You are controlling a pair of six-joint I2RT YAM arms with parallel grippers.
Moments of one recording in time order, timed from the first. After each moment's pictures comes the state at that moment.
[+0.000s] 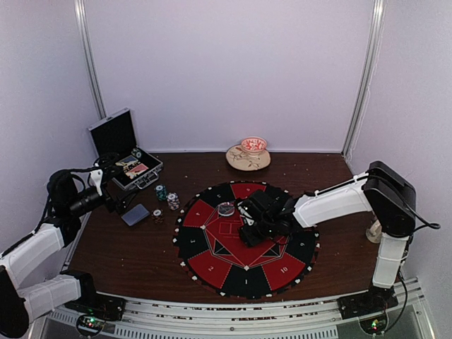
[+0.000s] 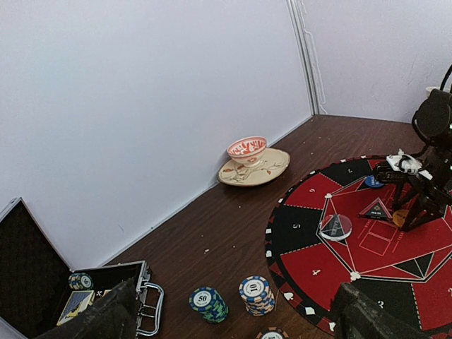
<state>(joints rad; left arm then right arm) -0.02 0.85 0.40 0.37 0.74 0.34 0.95 1.90 1.08 -0.16 0.17 0.28</state>
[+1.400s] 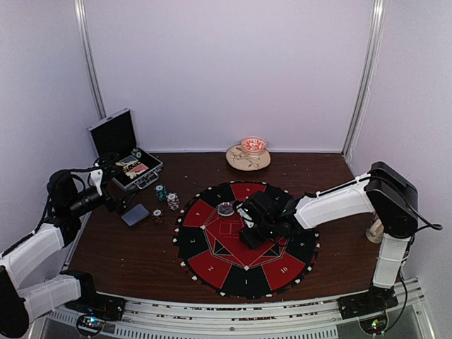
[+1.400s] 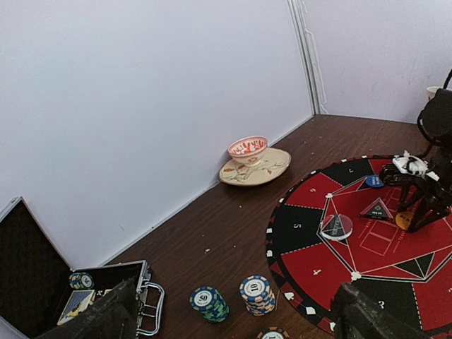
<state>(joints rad) -0.02 0.85 0.40 0.37 0.74 0.34 0.97 1.88 1.06 -0.17 0.15 0.26</state>
